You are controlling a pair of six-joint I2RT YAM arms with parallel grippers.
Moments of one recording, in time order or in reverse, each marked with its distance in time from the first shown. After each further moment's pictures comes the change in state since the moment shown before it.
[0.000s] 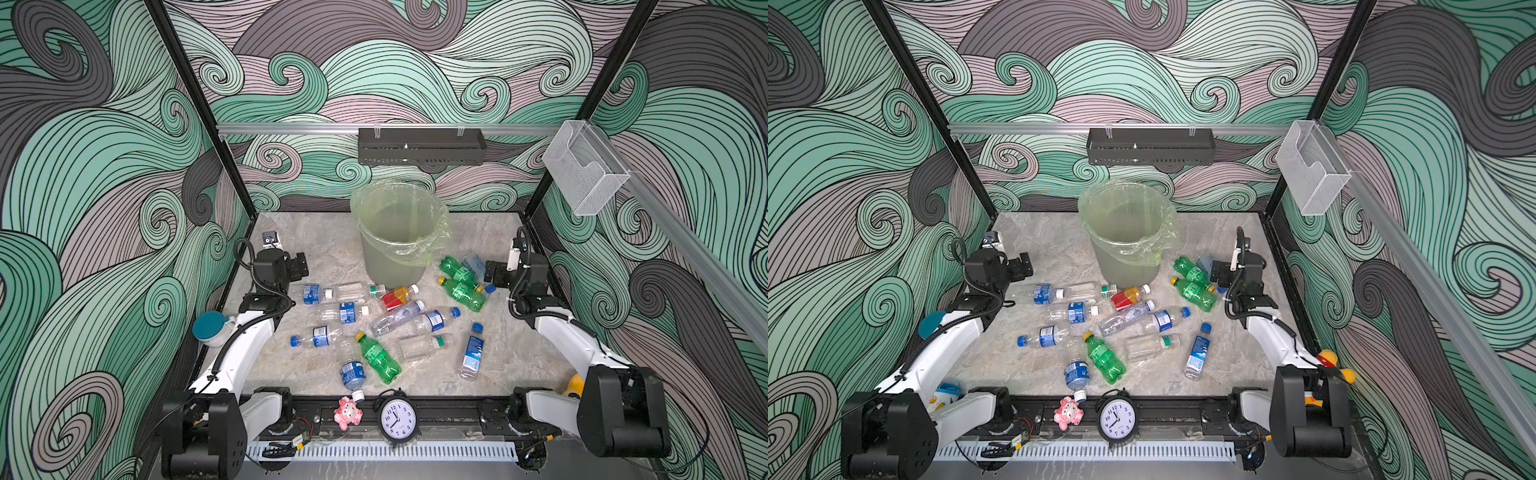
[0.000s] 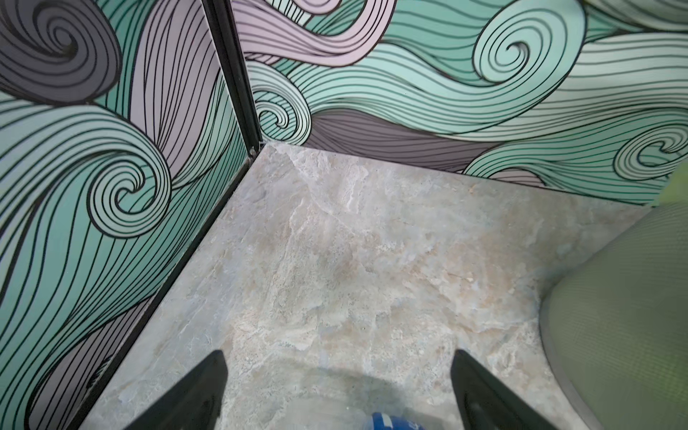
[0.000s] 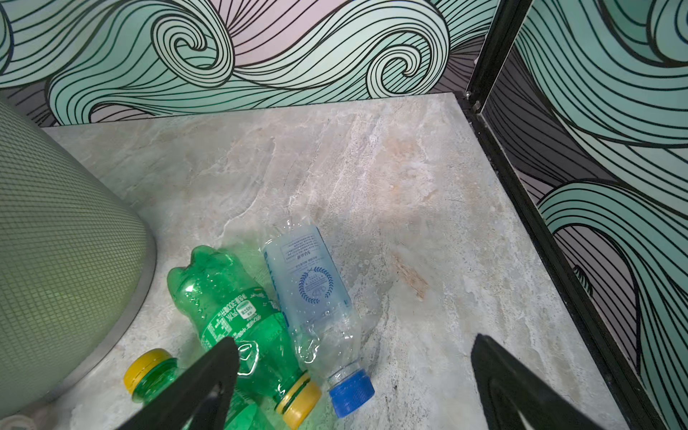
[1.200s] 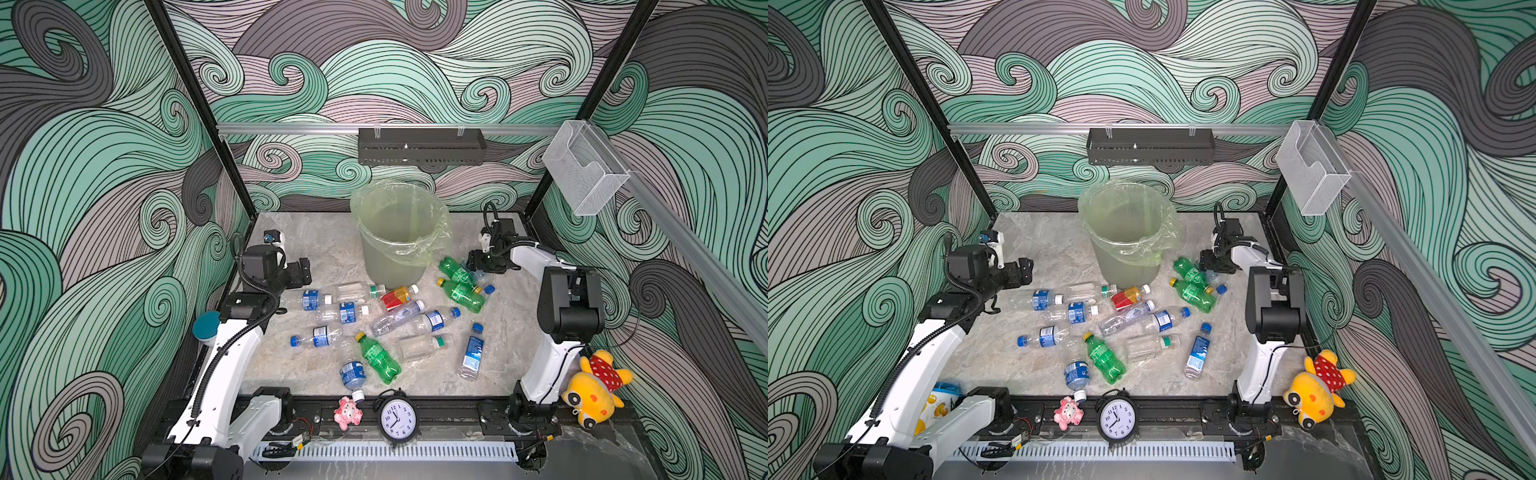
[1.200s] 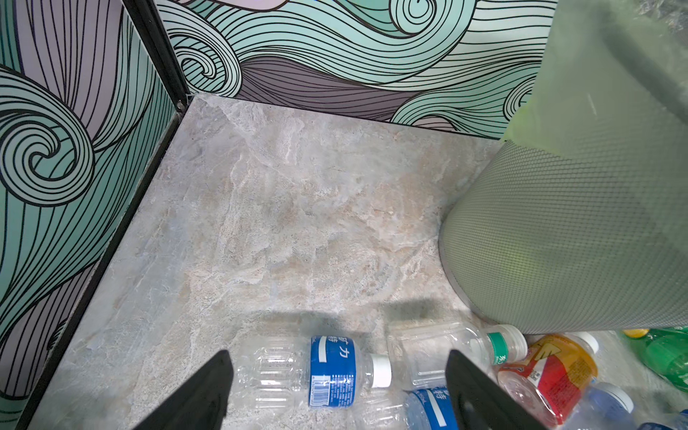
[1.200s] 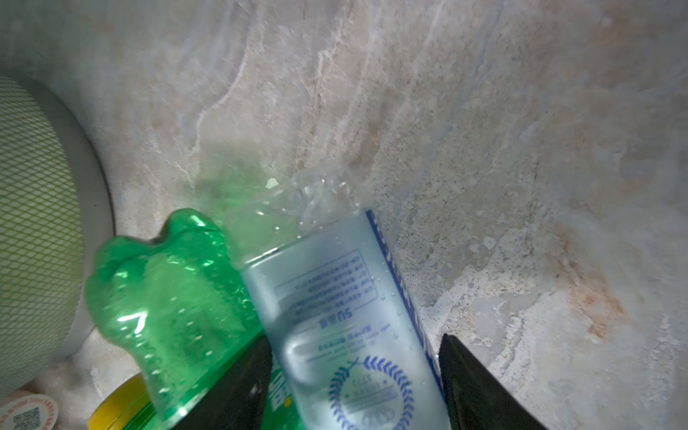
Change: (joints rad) left arm -0.011 -0.144 0.153 -0.435 0.222 -0.018; right arm -0.008 0.696 0.636 -0.575 -0.225 0.001
